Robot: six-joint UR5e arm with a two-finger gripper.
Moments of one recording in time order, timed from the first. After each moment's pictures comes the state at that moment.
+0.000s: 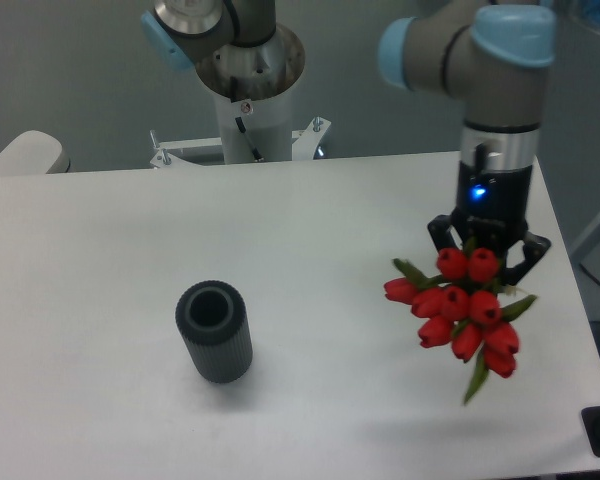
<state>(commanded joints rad) 2.63 -1.85 -1.59 -0.82 1.53 1.33</state>
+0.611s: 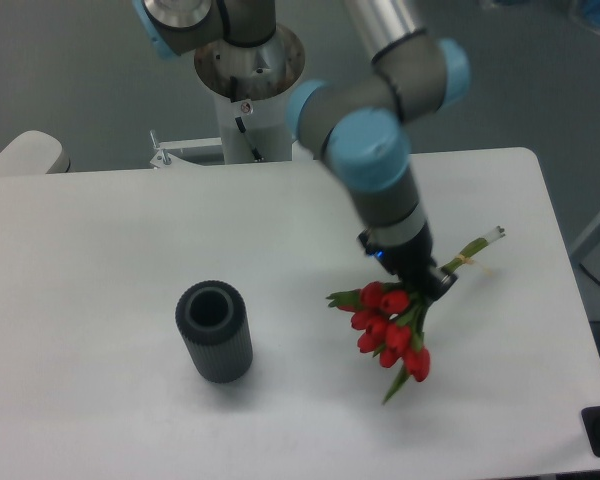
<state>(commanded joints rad) 2.45 -2.01 -1.66 -0.81 1.95 1.29</state>
